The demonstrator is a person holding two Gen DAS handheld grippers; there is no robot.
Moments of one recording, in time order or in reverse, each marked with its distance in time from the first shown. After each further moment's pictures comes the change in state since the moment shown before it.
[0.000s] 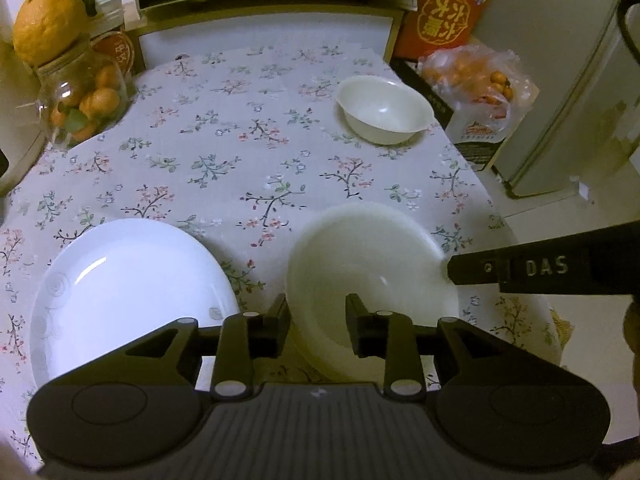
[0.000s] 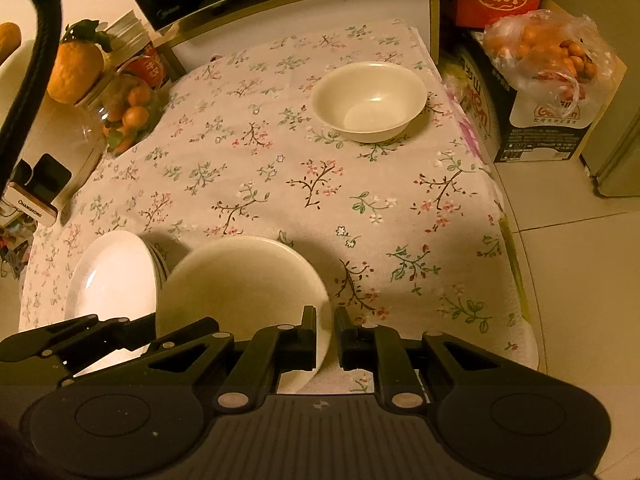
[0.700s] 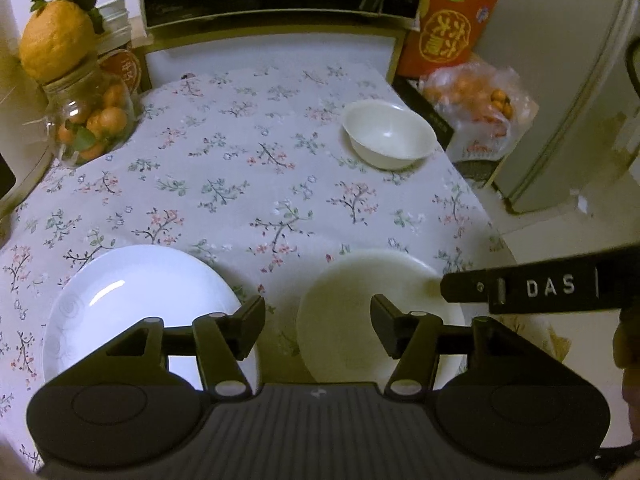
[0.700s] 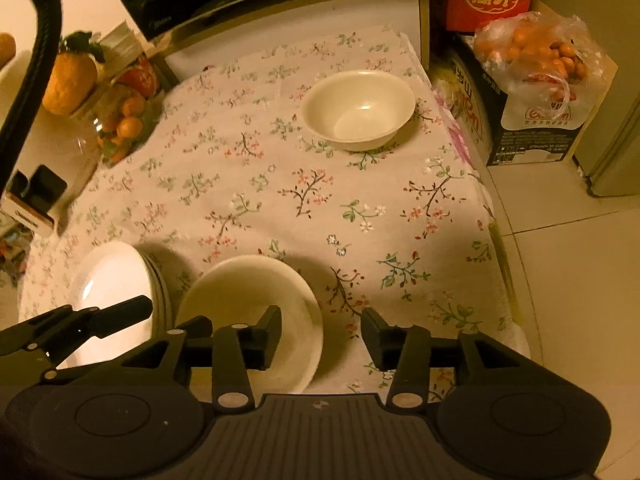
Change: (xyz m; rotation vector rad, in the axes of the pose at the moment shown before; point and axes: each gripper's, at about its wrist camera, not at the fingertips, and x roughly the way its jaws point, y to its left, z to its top) left arm -0.010 0.006 0.011 -0.015 -0.047 -0.007; right arm -0.004 -0.005 0.001 0.022 -0.023 -0.005
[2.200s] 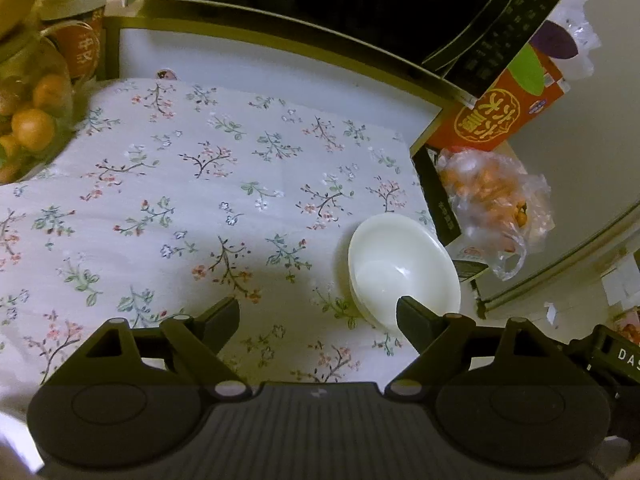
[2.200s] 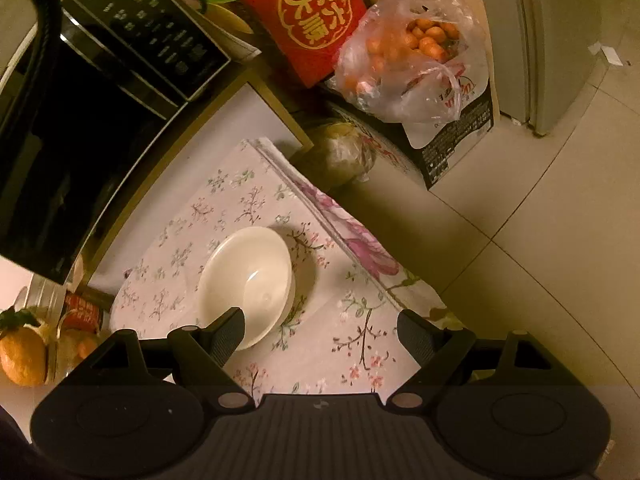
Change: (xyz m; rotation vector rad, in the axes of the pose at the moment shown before) left arm 0.099 0.031 0.108 -0.271 -0.018 -0.157; right arm 0.029 -0.104 0.070 0.567 -0.231 0.015
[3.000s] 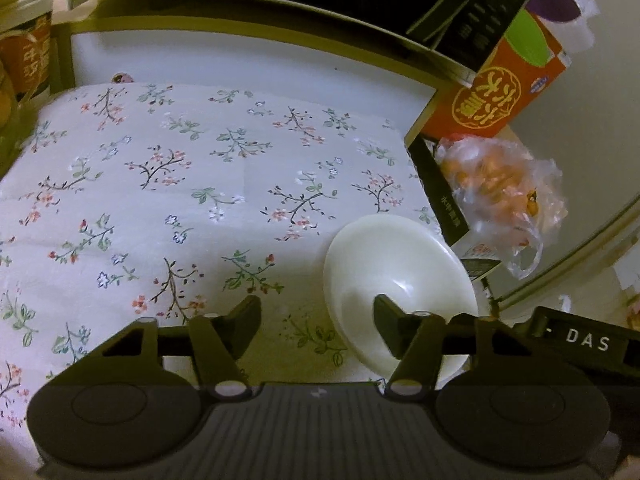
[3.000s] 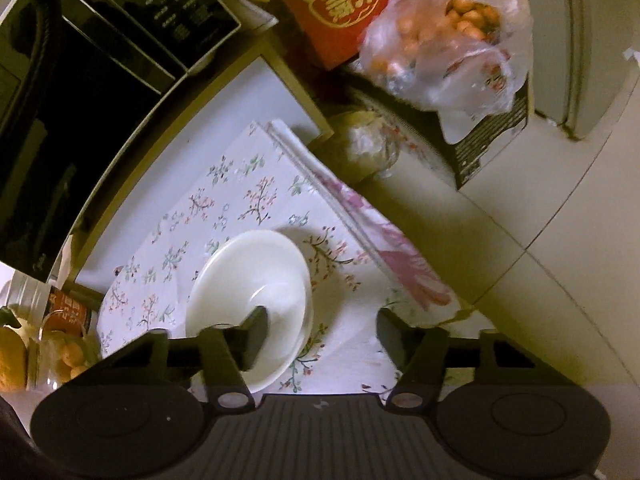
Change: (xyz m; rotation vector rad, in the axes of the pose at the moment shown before) left arm 0.049 -0.024 0.001 0.079 -0.015 0.021; right arm 0.066 0.015 0.010 -0.039 0.026 0.035
